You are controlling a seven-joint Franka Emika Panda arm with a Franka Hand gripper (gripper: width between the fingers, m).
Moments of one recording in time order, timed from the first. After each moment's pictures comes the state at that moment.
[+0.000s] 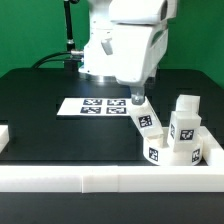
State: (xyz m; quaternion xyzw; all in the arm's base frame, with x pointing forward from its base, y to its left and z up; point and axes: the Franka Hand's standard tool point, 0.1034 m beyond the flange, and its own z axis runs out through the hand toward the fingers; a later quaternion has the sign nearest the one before) arm 0.571 0.032 0.103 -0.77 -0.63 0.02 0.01
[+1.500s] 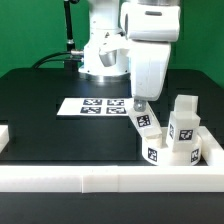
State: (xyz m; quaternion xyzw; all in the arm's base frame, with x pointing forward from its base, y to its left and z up) arm 0.565 0.034 0.090 -0.76 -0.65 0.05 0.00
